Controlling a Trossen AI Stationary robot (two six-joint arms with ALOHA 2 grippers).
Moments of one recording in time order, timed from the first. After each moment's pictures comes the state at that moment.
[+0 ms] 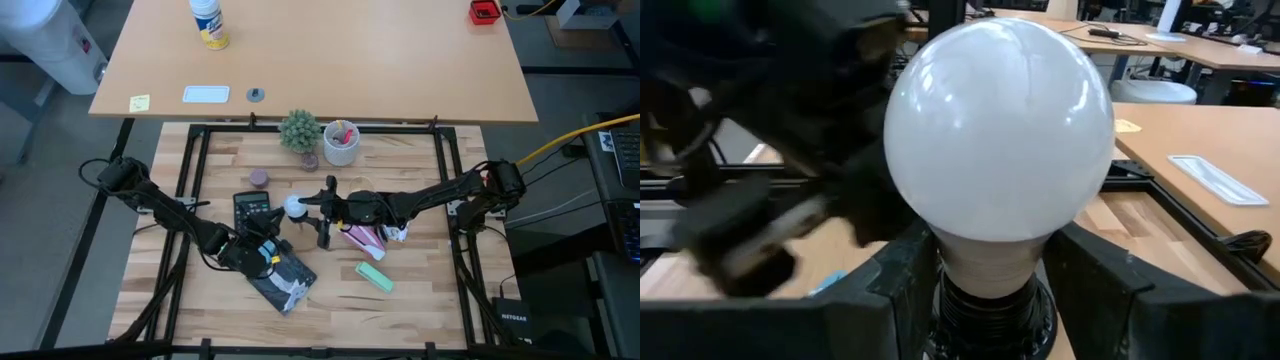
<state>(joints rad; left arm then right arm) -0.52 1.50 0.85 0.01 -1.37 -0.55 0.16 1.68 1.07 0.45 0.26 -0.01</state>
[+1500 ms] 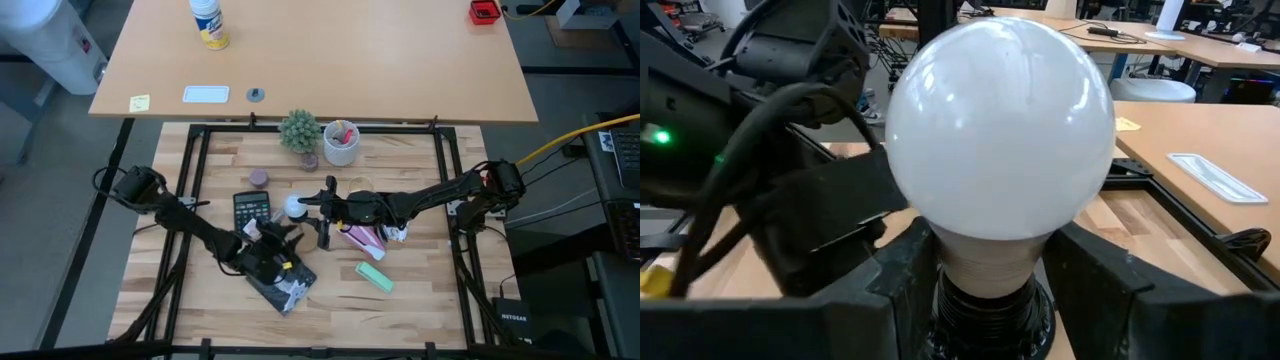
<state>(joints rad) -0.50 1.68 0.86 0.04 -1.04 -0.87 0.16 1.68 1.07 0.45 0.27 -0.01</state>
